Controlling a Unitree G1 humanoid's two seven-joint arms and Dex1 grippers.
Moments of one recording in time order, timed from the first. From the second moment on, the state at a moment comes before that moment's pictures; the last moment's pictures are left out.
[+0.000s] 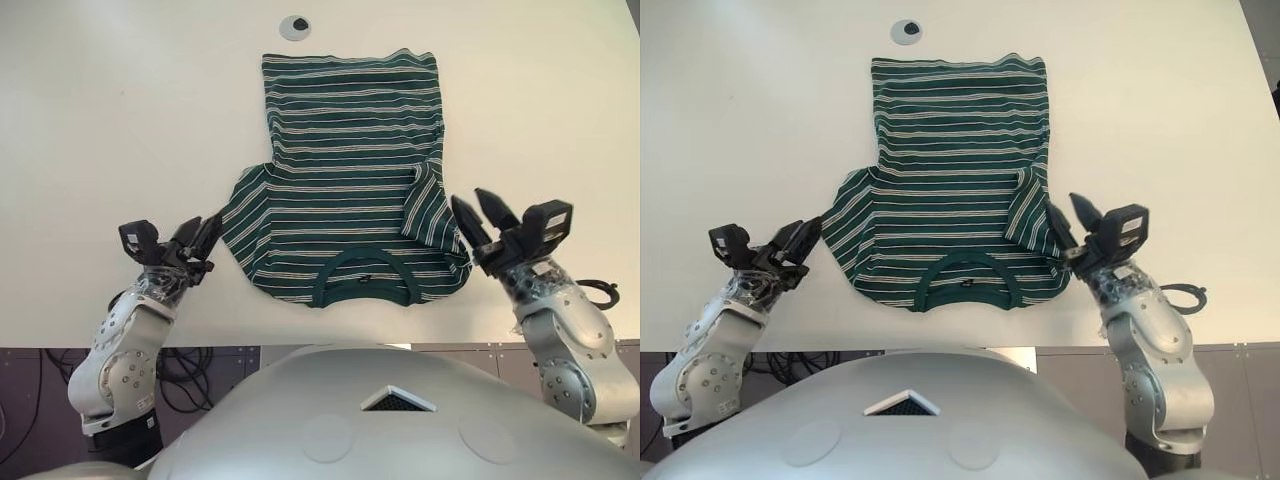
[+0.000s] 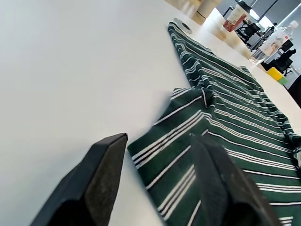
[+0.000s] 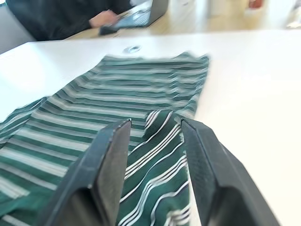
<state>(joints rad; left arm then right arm) 0.55 0.28 0.34 -0.50 -0.80 0.67 -0.31 0.57 -0.29 -0.13 -0.78 0.44 0.50 0.29</state>
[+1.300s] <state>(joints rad) 0.46 0.49 -0.03 -0.67 -0.31 0.42 -0.45 0.57 -0.28 0.00 -0.72 0.35 0.53 0.22</state>
